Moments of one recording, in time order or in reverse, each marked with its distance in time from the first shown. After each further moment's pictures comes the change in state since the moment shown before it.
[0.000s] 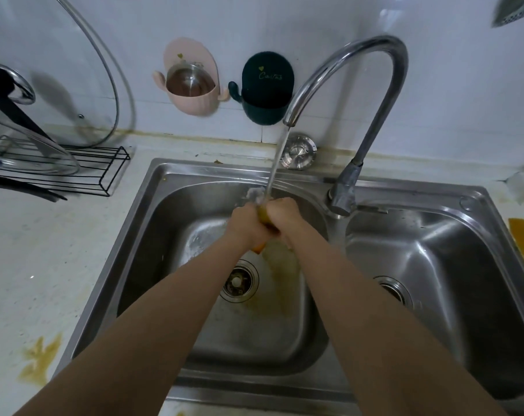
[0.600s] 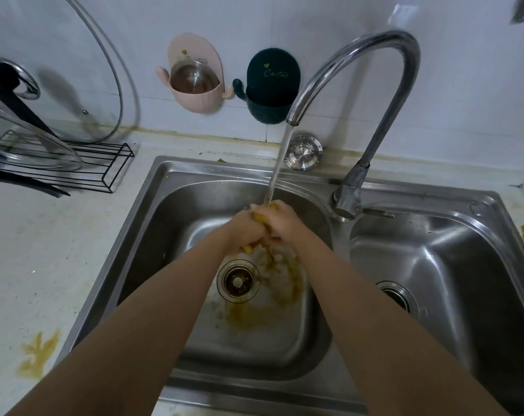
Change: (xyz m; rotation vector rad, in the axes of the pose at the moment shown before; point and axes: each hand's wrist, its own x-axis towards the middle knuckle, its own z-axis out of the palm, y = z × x) left_hand -0.004 -0.008 -0.008 -0.491 -0.277 -0.139; right_hand -0.003 0.014 -0.004 0.040 -0.189 -0.132
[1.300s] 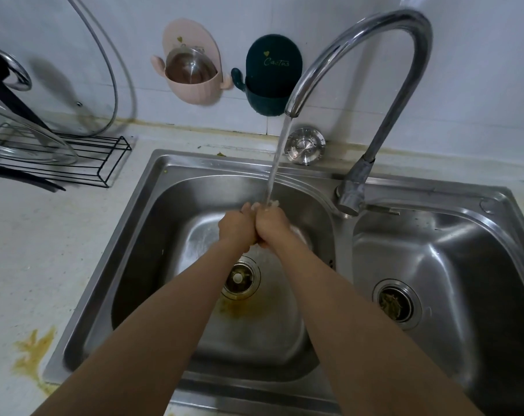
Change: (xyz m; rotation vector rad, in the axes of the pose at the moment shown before) left_hand 0.026 -0.021 0.016 0.093 0.464 -0.091; right_hand 0.018 0.011 0.031 0.044 0.145 0.130
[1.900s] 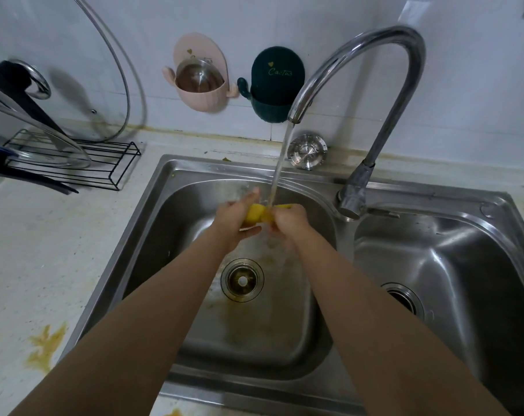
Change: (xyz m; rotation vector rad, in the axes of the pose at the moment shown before) left_hand -0.001 0.006 -0.026 -0.884 -0.218 -0.211; right_hand -0.009 -0.011 -0.031 0.086 -0.020 0.046
